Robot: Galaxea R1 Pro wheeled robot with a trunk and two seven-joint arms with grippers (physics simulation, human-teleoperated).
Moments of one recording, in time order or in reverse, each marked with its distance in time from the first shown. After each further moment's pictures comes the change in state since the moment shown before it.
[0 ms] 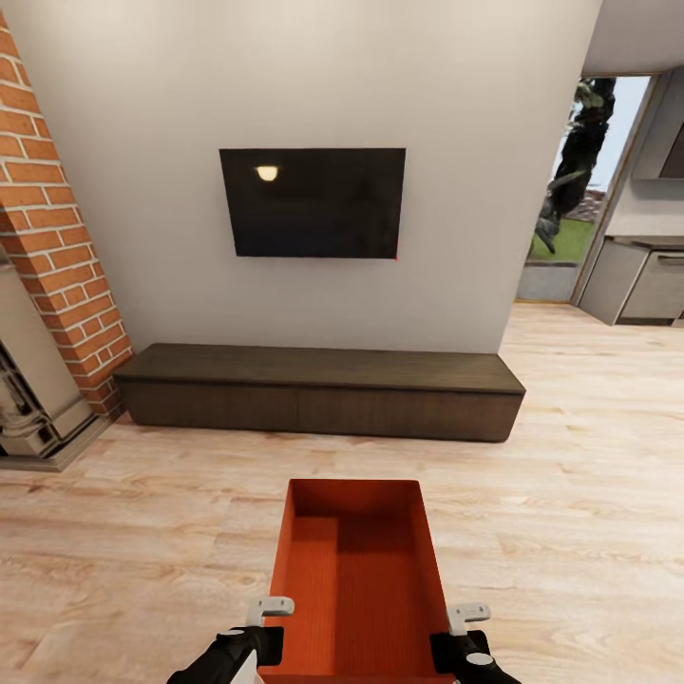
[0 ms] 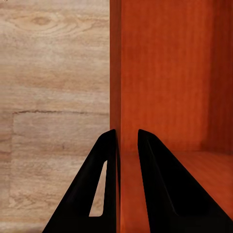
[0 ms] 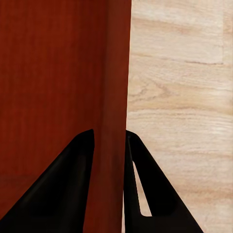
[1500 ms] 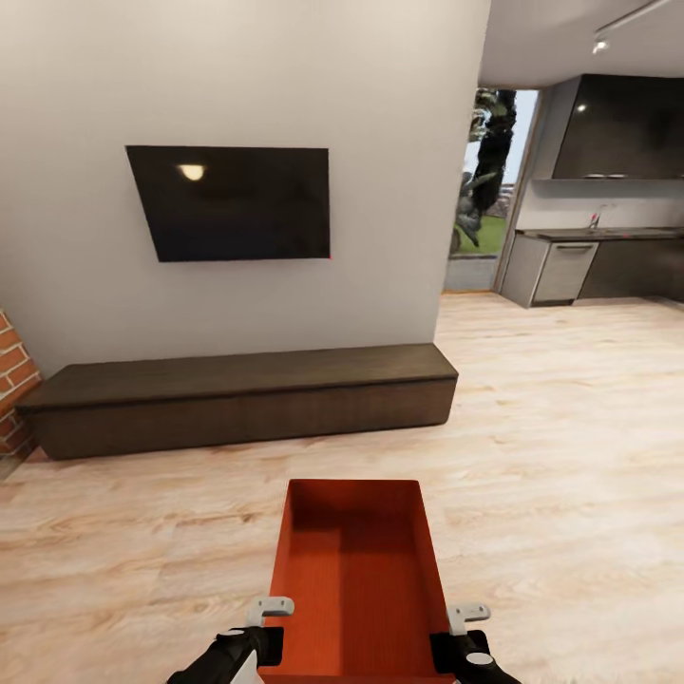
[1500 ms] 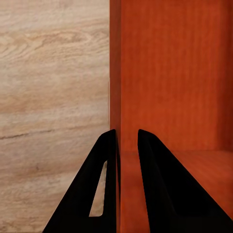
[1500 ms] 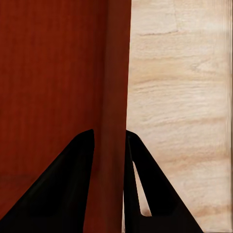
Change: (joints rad) left arm 0.000 0.000 0.001 0.001 0.001 0.000 0.000; right arm 0.000 0.000 -0.001 -0.002 0.003 0.002 -0.001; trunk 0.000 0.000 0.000
